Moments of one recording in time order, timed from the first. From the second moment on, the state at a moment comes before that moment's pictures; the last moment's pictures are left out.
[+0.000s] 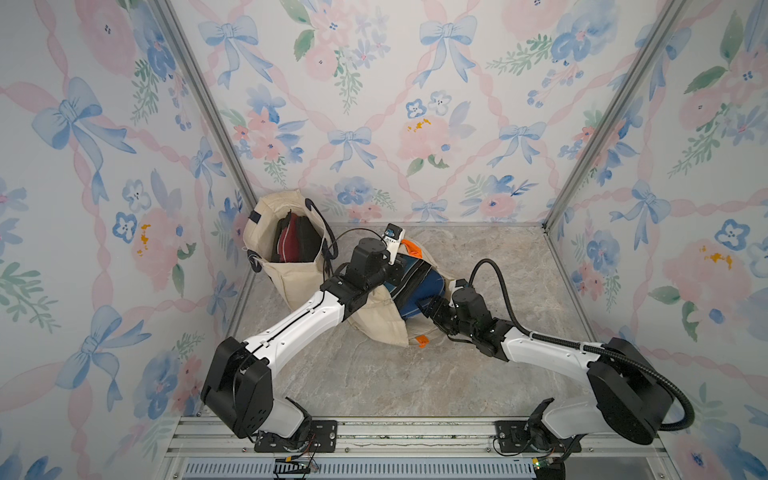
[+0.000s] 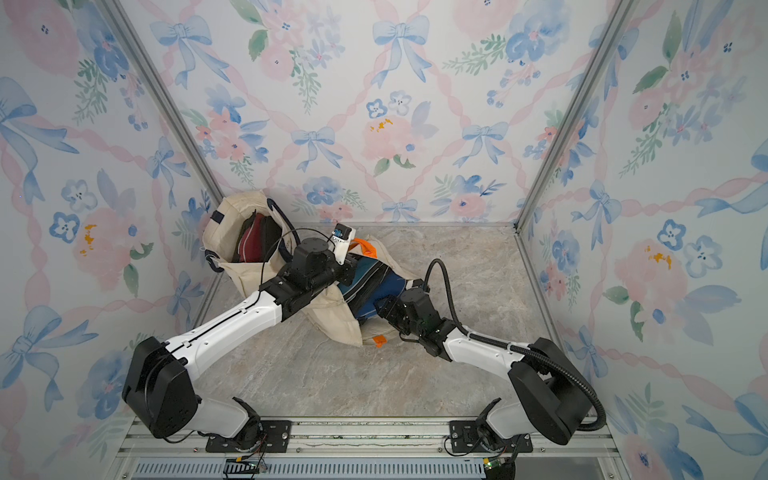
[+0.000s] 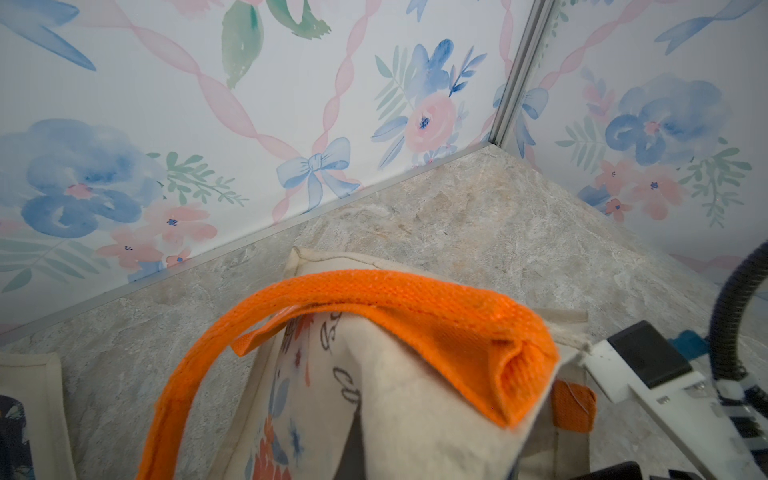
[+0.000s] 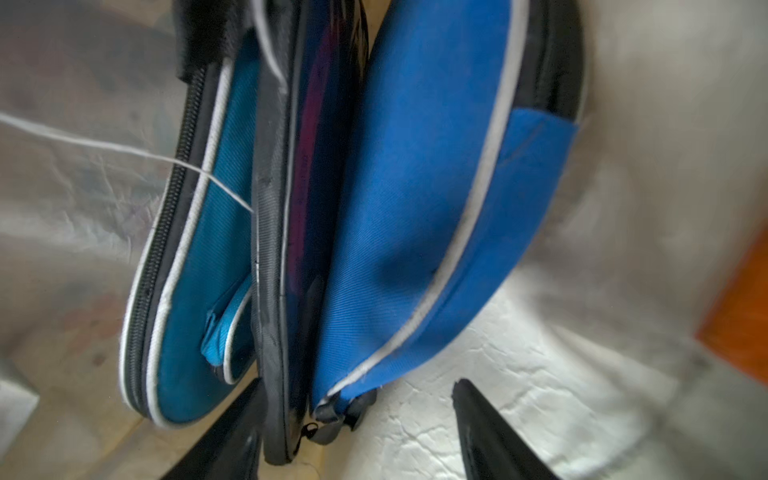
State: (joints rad) left arm -0.61 1.45 1.14 -0.05 -0.03 -0.04; right arm 0.71 1.59 0.83 0.21 -0.05 1.18
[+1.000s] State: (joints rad) left arm -0.66 1.45 1.13 -0.06 0.00 -0.06; right arm 0.70 1.89 0.82 0.55 0.06 1.36
